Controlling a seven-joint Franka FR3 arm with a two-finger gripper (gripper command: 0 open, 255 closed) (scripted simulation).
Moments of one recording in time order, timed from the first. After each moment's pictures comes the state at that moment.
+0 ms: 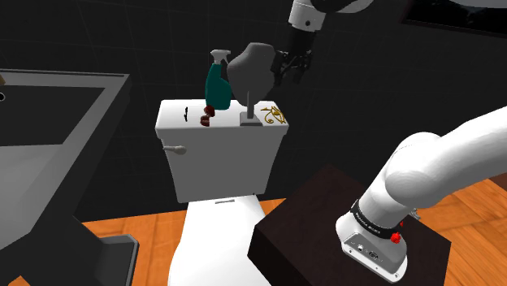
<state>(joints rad) 0.06 -0.52 0.00 -2.31 0.01 1.85 0.13</state>
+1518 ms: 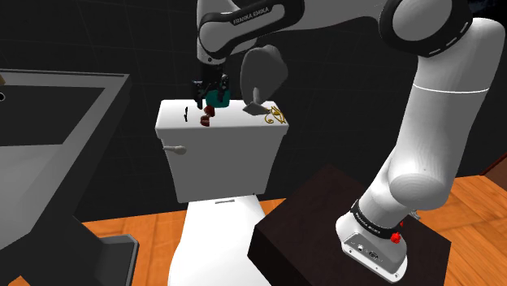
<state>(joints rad) 0.16 0.28 0.11 -1.76 -0.05 2.09 0.23</state>
